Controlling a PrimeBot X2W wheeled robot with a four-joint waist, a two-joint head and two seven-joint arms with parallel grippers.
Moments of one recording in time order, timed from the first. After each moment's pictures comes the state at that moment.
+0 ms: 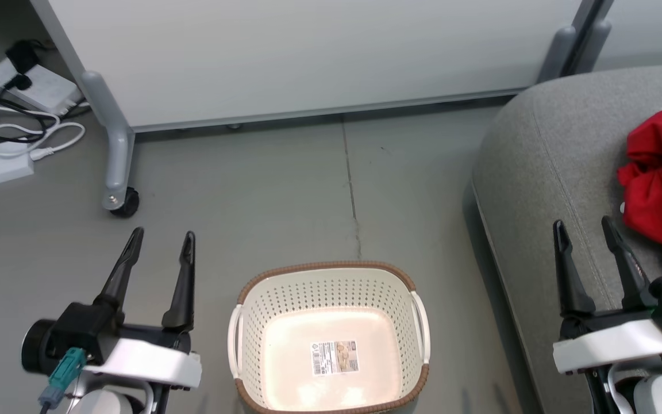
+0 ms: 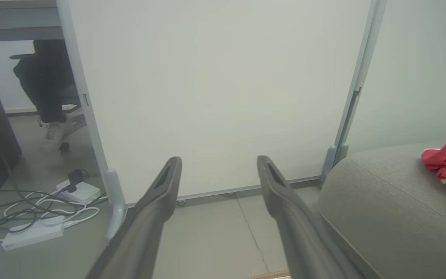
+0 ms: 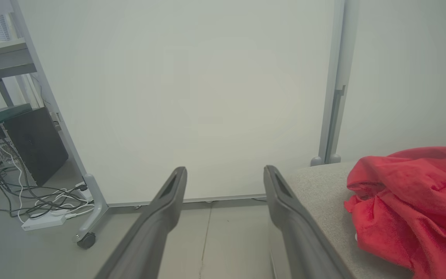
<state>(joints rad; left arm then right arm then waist) -0.14 0.35 -0.39 0.01 -0.46 0.23 -0.26 -0.11 -0.05 -0.02 0.07 0.18 0.13 -0.19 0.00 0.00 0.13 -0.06</state>
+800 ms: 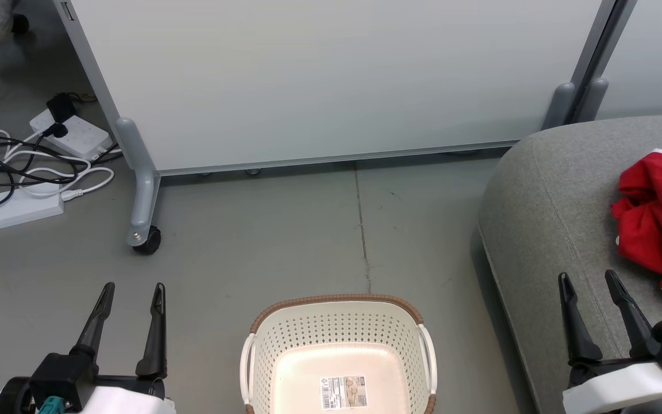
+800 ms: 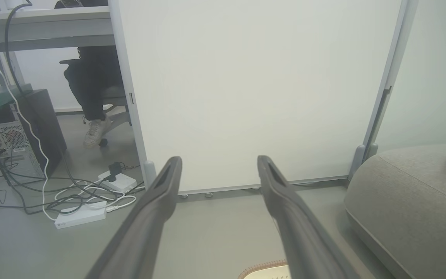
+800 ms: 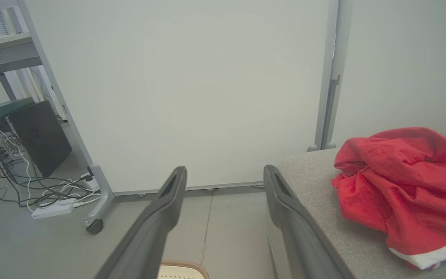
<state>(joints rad) 0.05 0.31 -0.24 0.03 -0.40 0.18 -0.26 0.04 -0.05 -0.04 0.02 0.19 0.13 -0.13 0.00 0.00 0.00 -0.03</state>
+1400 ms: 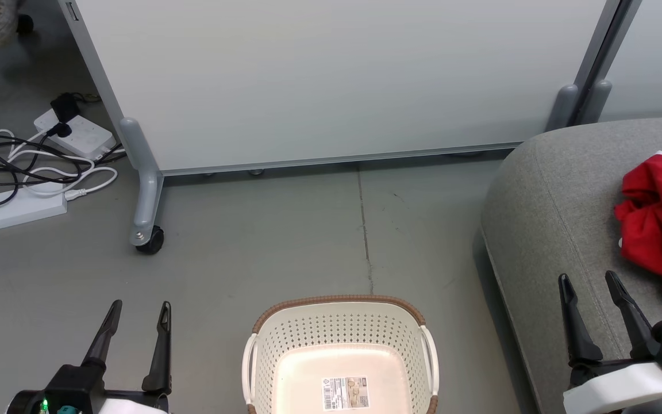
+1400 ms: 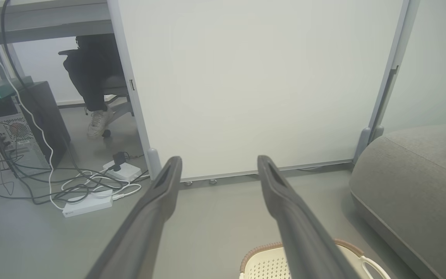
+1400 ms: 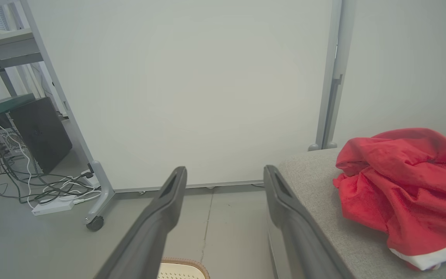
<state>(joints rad) 0.08 0.24 -0.17 0.10 -0.30 0.10 -0.26 0.05 -0.05 -0.04 0.01 0.18 0.13 -0.11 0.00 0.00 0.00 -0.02</state>
